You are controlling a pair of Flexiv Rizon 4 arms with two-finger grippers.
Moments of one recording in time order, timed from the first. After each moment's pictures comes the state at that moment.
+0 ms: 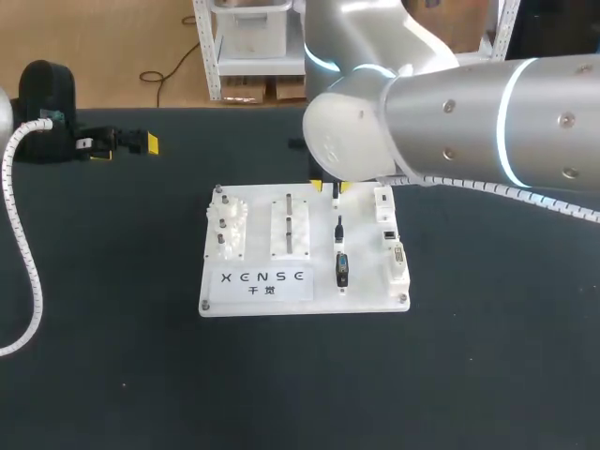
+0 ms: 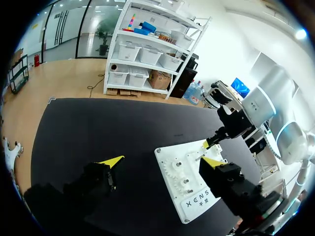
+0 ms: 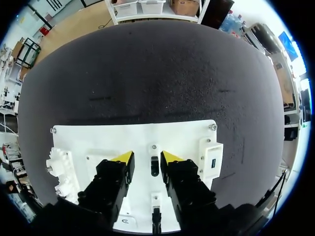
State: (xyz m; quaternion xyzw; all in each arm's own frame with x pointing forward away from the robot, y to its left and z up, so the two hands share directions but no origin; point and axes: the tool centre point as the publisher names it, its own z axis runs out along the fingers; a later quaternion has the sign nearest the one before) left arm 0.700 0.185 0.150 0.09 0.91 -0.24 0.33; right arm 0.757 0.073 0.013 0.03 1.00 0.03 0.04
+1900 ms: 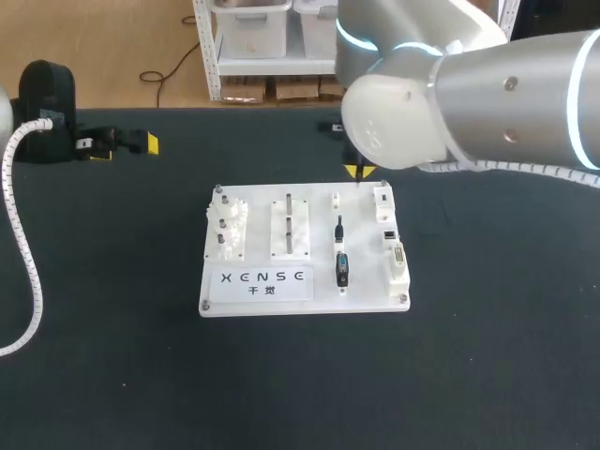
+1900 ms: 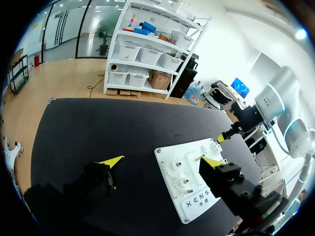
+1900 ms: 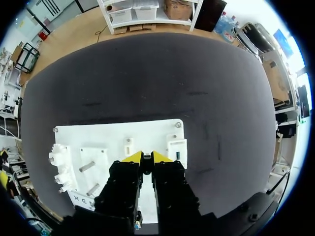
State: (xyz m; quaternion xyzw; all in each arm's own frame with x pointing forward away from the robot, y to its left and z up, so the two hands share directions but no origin) left arm 0.700 0.185 0.150 0.09 0.91 -0.24 0.33; right arm 0.750 0.030 0.051 0.04 1.00 0.02 0.06
